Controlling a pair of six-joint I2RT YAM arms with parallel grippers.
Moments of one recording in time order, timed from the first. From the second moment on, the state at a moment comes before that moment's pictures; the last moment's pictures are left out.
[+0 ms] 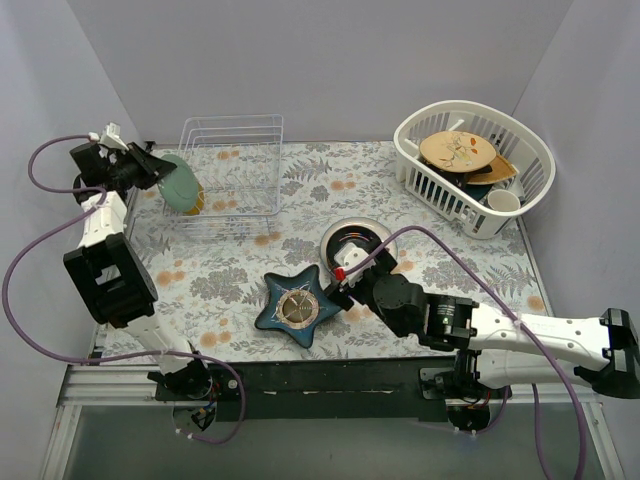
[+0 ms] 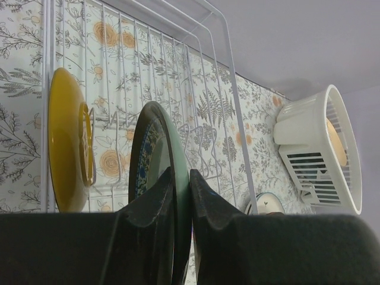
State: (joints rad) left arm 0.45 1.75 1.40 -0.10 0.82 -0.47; right arm 1.35 0.97 0.76 -0.06 0.68 -0.20
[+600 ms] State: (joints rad) left arm 0.45 1.92 1.54 -0.02 0.84 -0.44; right arm 1.25 1.03 0.77 -0.07 0.58 -0.13
